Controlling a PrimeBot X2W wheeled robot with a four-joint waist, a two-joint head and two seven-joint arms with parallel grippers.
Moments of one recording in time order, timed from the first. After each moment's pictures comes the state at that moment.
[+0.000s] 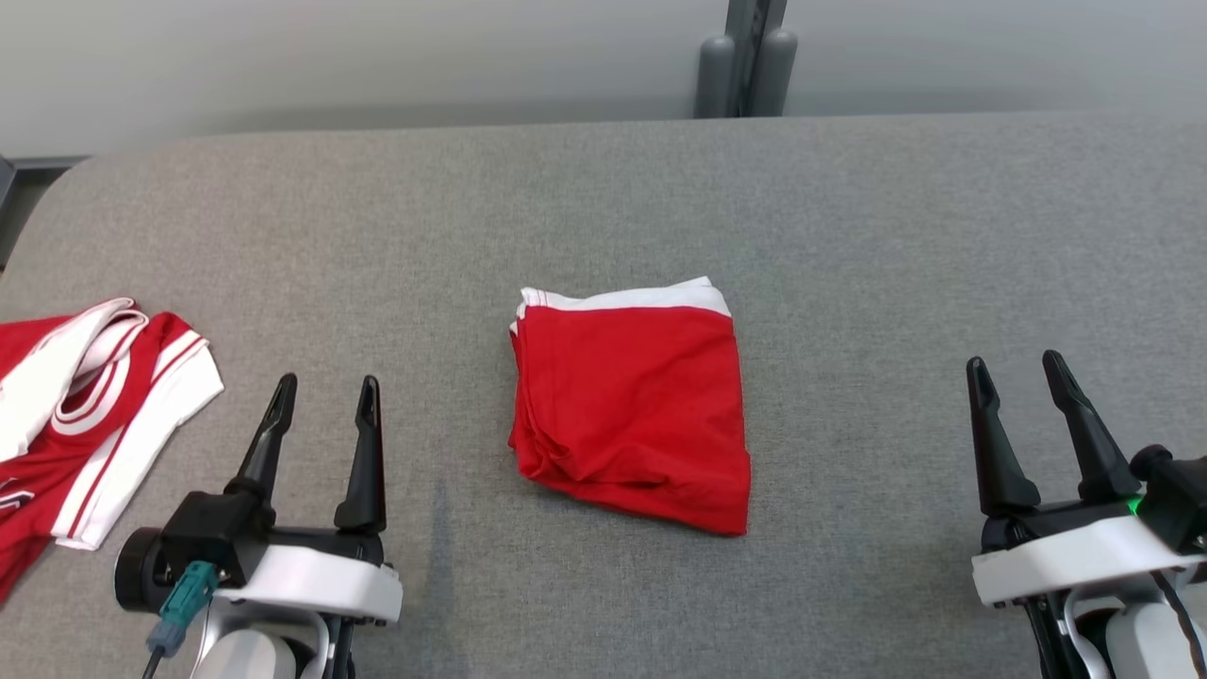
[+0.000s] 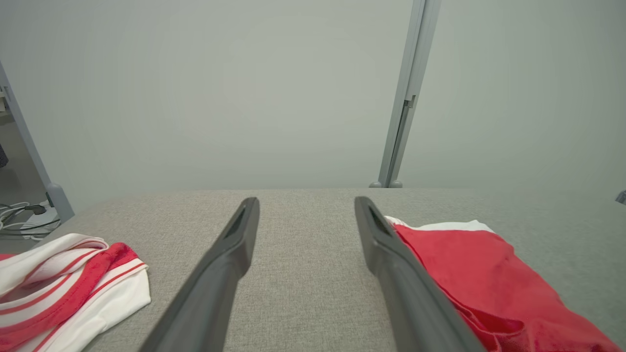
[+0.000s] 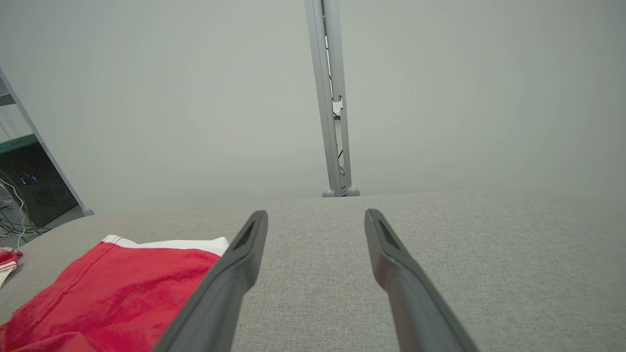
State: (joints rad) left arm -0.11 0.12 -0.14 0.13 -0.26 0.06 -0.25; right arm -0.13 -0.11 0.04 0.12 0.29 0.13 -0.21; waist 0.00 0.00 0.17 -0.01
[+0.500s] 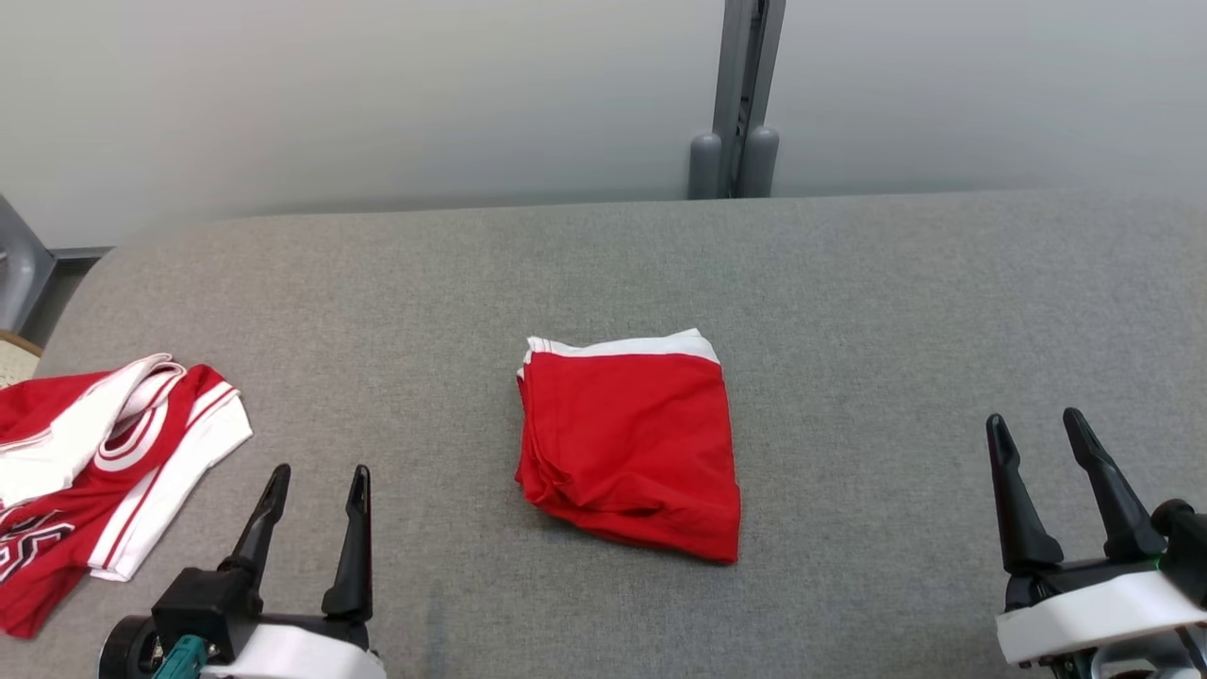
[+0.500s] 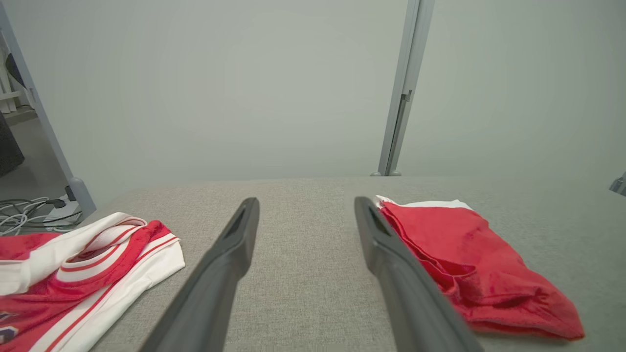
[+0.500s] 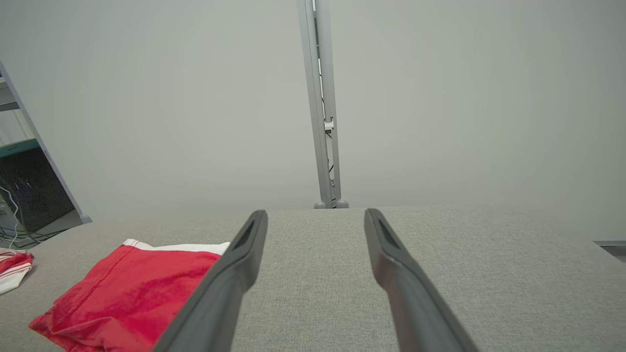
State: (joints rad) left arm 0.06 0.16 -0.14 0.04 -0.28 0.08 -0.18; right arm 0.00 -0.11 -0.01 0.01 0.26 0.13 -0.14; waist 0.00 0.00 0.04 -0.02
